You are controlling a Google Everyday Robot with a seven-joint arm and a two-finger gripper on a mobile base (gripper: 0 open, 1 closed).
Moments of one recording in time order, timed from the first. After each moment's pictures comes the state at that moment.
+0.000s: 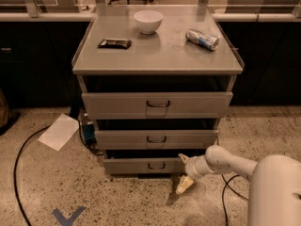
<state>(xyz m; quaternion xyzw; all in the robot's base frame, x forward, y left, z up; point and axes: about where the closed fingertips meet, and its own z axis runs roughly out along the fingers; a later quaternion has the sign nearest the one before) 0.600 -0.148 0.284 -0.62 0.71 0.17 0.28</state>
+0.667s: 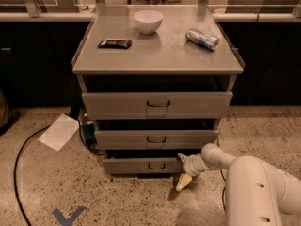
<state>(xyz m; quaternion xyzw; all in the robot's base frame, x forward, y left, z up) 0.636 -0.157 0.224 -0.63 0.72 0.17 0.25</state>
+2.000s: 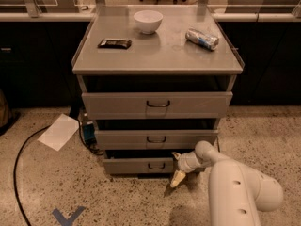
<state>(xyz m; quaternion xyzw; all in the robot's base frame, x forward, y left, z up) 0.666 -0.135 0.192 -0.64 0.70 0.19 0.26</state>
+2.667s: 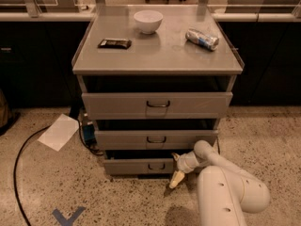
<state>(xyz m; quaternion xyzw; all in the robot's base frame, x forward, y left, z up) 0.665 -0.130 0.164 -0.62 0.71 0.23 0.23</state>
